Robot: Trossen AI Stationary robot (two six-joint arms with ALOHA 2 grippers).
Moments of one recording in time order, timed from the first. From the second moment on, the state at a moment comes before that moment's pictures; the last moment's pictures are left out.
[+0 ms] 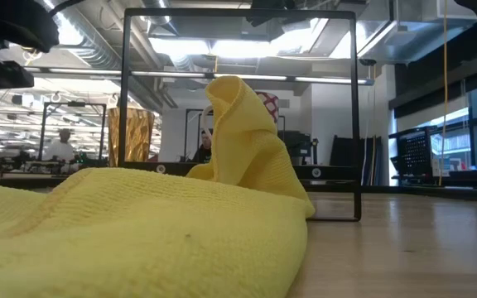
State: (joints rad) left arm -0.62 1.19 0.76 -0.92 -0.10 -0.86; right arm -0.33 1.90 2.36 -1.13 0.18 0.01
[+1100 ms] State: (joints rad) left arm 0.06 1.55 1.61 -1.28 0.00 -0.06; right arm -0.38 1.90 2.36 -1.31 0.18 0.03
